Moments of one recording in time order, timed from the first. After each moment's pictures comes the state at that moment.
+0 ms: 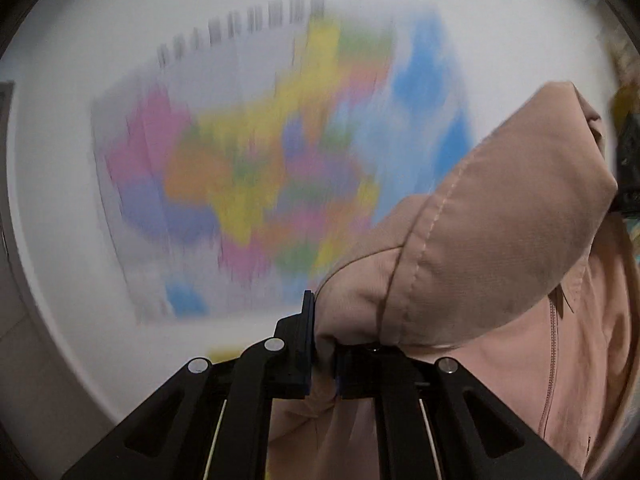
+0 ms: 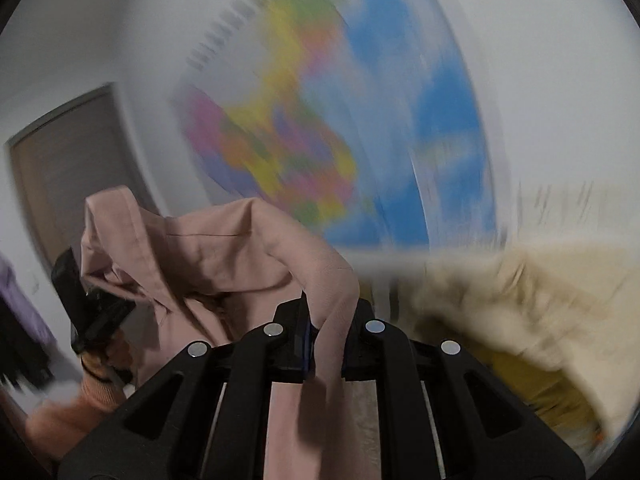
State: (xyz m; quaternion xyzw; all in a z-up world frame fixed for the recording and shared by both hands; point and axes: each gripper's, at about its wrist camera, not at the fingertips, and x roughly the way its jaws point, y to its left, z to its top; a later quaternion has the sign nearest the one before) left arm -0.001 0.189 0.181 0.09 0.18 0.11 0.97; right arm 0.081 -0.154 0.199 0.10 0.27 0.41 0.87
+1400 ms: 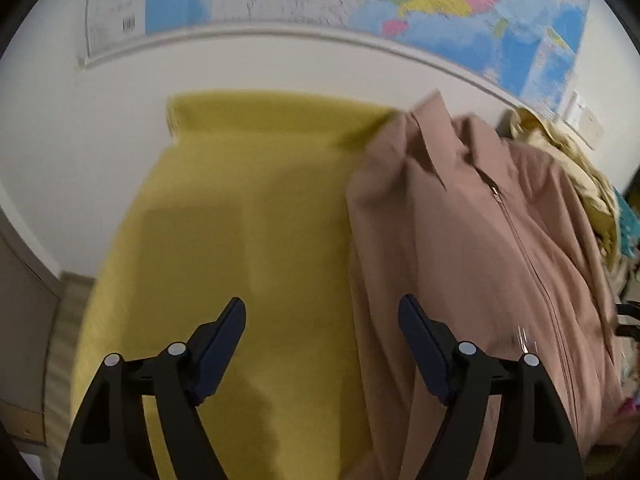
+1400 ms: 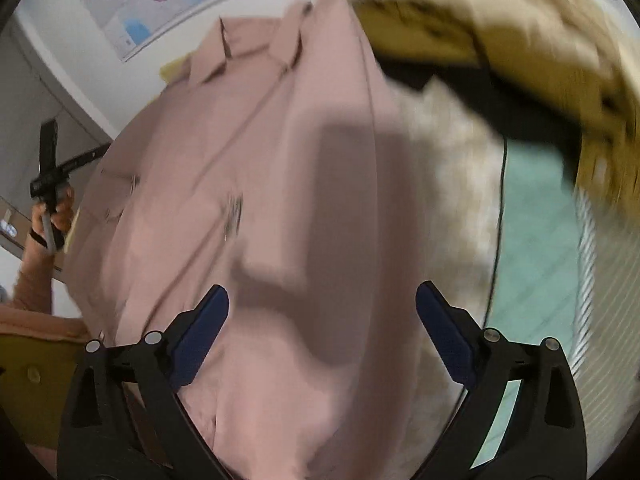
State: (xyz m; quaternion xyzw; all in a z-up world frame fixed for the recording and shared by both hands) left arm 0.003 0.383 -0.047 -0.09 0.42 0.01 0.90; right arm 0.024 -0.131 -0.064 -0.01 0.52 0.29 0.80
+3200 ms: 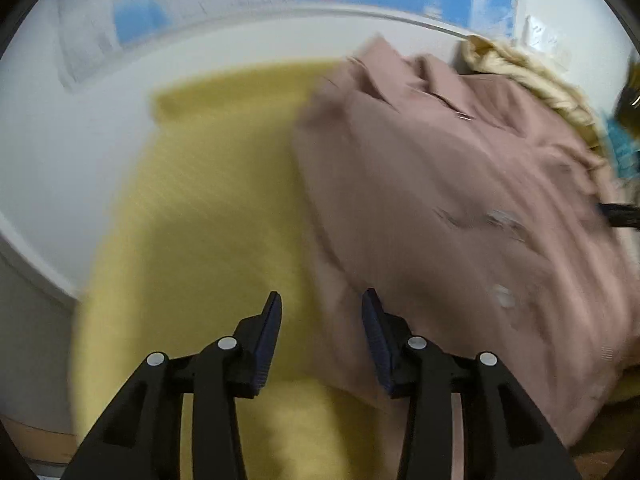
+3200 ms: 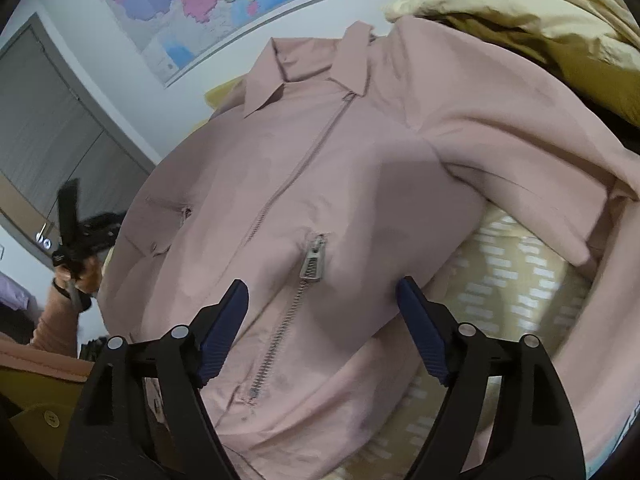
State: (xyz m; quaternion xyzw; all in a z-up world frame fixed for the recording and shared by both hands) left arm -0.049 0.347 -0.059 -0.02 0.46 -0.03 0.89; right arm 0.024 -0.049 -0.065 0.04 0.46 0.37 0.80
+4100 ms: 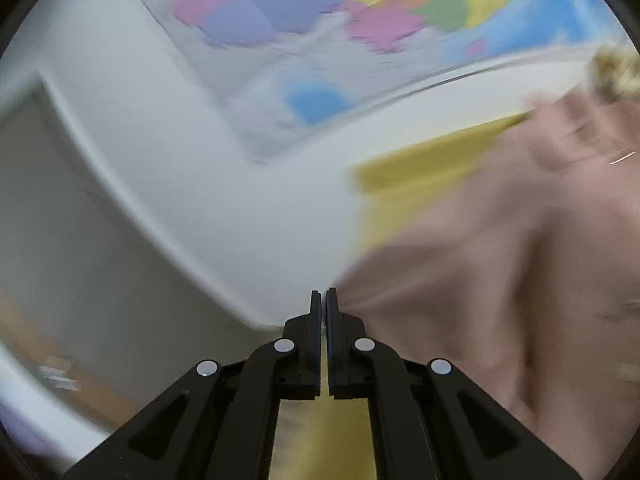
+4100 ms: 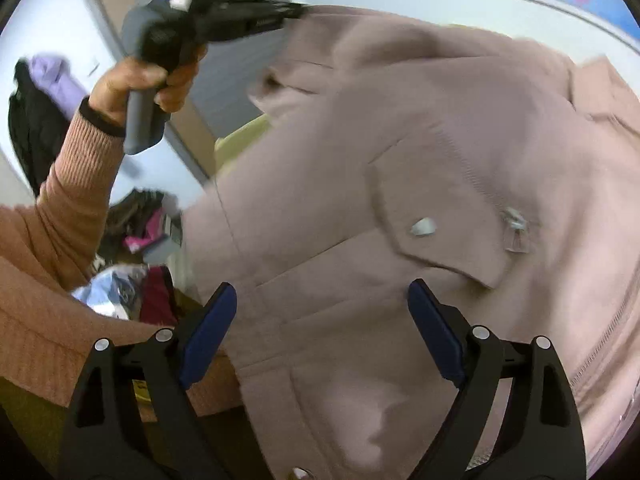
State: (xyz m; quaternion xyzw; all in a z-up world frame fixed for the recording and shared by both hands) left arm -0.046 0.358 0.010 0.24 0.33 0.39 0.82; right arm -0.079 0.173 -0.067 -0.15 0.41 0.60 0.67
